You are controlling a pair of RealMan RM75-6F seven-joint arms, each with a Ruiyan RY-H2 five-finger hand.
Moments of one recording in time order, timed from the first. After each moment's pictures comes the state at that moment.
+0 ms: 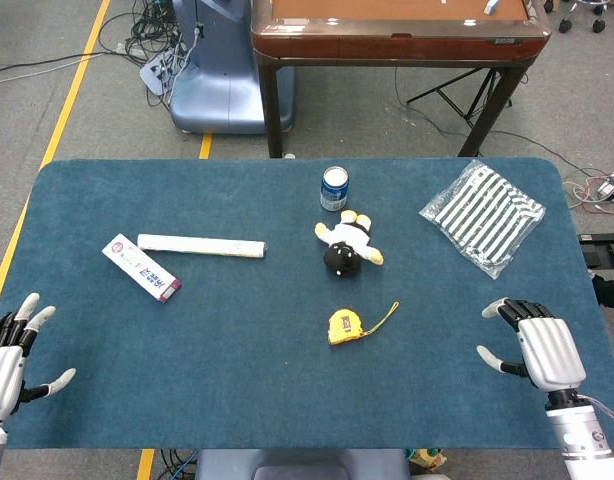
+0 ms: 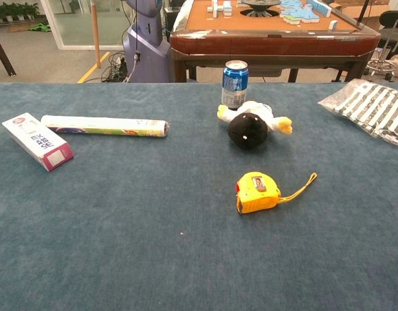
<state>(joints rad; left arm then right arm) -0.06 -1.12 -0.04 -1.66 1.47 1.49 -0.05 0.13 -1.08 0.04 -1.86 -1.48 1.40 -0.13</state>
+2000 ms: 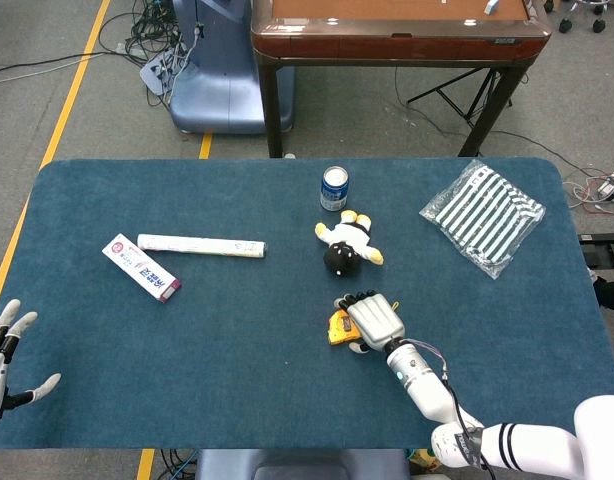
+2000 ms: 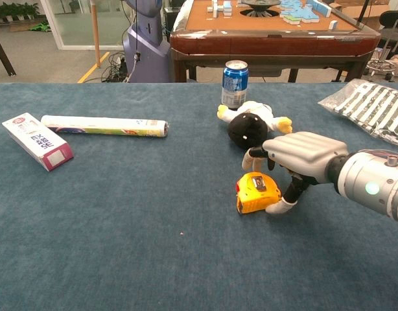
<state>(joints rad) -0.02 -1.10 -0.04 -1.63 1.45 1.51 -0.10 0.68 -1.63 0.10 -1.55 -1.02 0.94 -0.66</state>
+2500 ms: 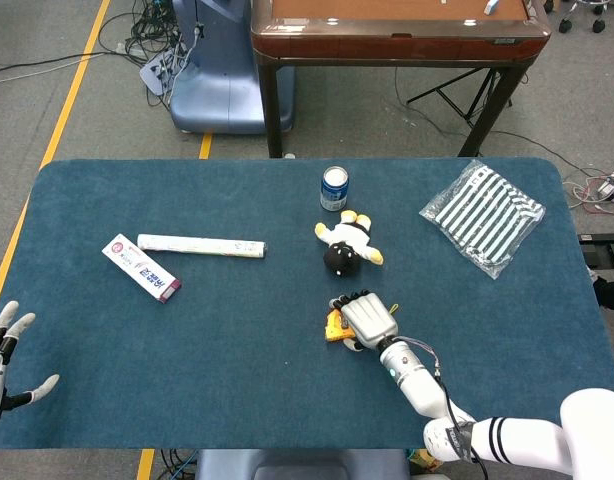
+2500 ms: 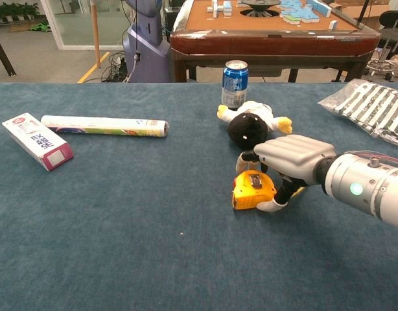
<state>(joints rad) -0.02 -1.11 -0.04 -1.61 1.45 1.51 -0.11 0.72 -1.66 0.09 -1.51 -0.98 0.93 -0.68</state>
